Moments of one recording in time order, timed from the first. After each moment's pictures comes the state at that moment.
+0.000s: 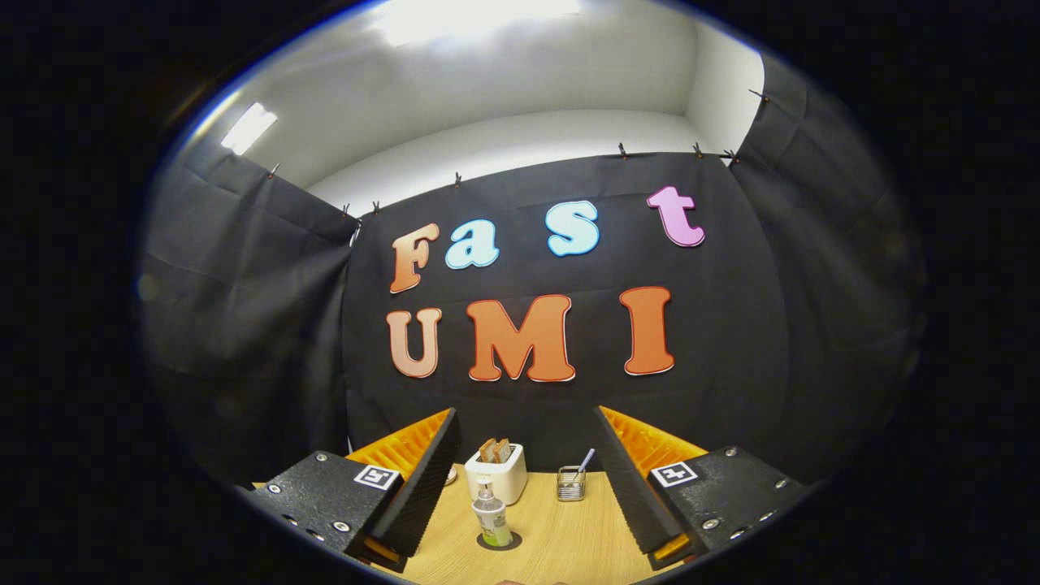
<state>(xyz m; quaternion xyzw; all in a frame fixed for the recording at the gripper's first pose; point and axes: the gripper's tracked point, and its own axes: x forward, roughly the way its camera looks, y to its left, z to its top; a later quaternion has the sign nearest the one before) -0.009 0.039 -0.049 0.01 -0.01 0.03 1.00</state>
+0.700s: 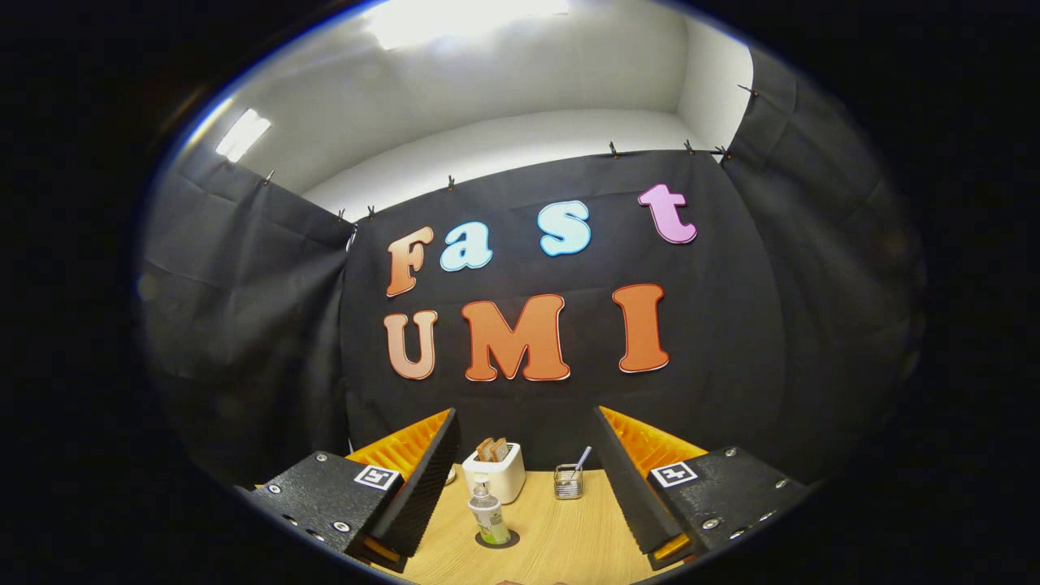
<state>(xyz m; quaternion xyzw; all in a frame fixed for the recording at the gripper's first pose) -0.015 0.033 -0.057 0.02 -0.01 0.04 1.00</state>
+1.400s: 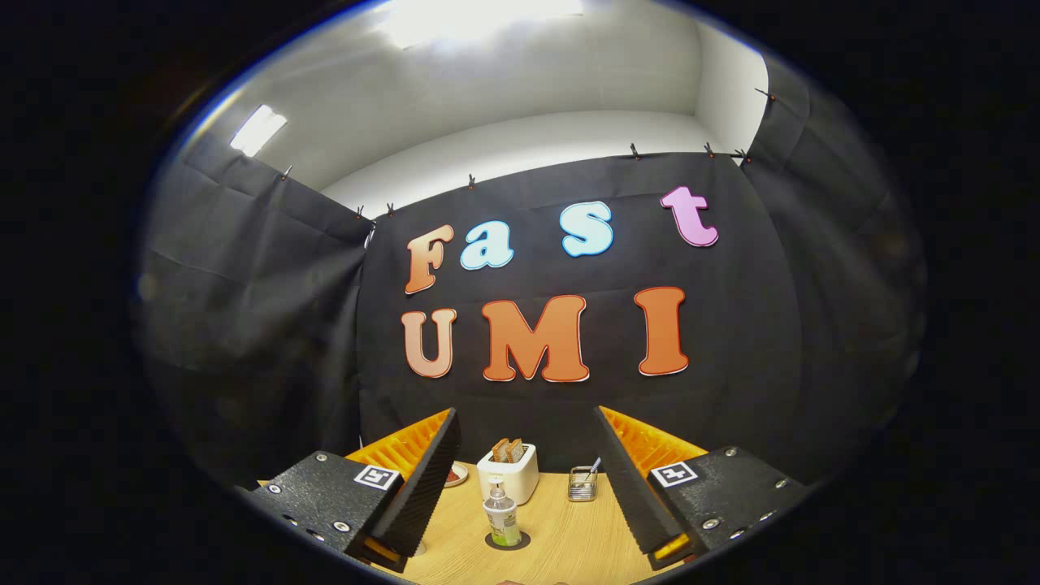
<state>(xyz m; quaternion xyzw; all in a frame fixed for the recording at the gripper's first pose) -0.013 0.056 -0.055 0.00 -0.02 0.06 1.00</state>
